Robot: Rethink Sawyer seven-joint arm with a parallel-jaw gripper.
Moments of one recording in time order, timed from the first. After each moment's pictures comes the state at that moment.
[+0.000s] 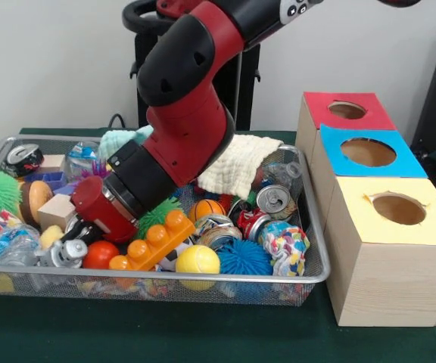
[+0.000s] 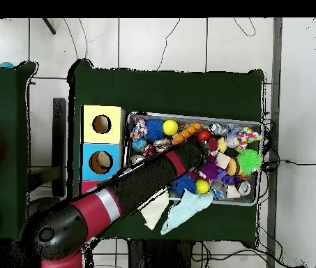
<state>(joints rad) 0.23 0.44 -1.17 1.18 0.06 -0.04 1.95</state>
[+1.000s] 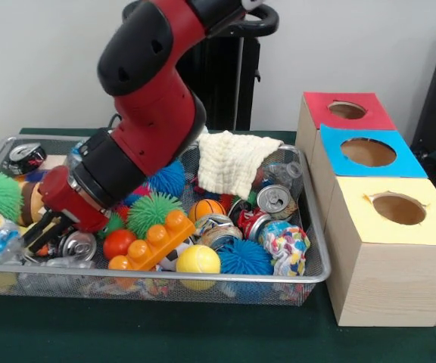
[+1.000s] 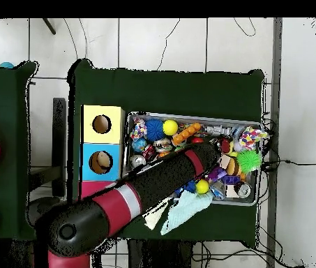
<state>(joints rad) 0.14 0.35 -1.09 1.17 -0.09 -0.04 1.95</state>
